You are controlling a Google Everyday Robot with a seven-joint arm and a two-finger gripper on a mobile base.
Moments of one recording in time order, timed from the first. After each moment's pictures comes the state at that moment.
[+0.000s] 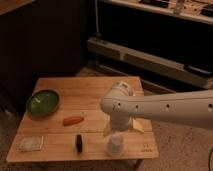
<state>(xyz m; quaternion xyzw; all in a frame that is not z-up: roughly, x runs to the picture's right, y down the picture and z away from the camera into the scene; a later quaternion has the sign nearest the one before) 0.080 0.206 0.670 -0.31 -0.20 -0.67 0.65</state>
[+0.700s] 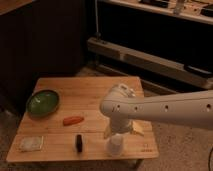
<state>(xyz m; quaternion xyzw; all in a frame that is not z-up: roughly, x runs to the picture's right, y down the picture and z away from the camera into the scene) 0.080 0.216 0.669 -0.32 -0.20 -0.67 0.64</state>
